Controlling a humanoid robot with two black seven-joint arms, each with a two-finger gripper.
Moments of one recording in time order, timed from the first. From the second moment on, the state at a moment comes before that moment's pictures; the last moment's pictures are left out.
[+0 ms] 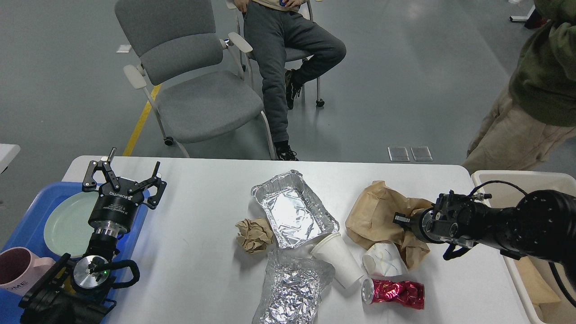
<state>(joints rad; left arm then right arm) -0.34 0.16 -1.32 -0.69 0.04 -0.63 -0.20 1.14 -0.13 -1.10 0.70 0.00 0.04 -0.04</state>
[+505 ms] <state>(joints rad) -0.34 0.16 -1.32 -0.69 0.04 -0.63 -0.20 1.43 -0.30 -1.12 0.99 0.01 0.06 -0.10</state>
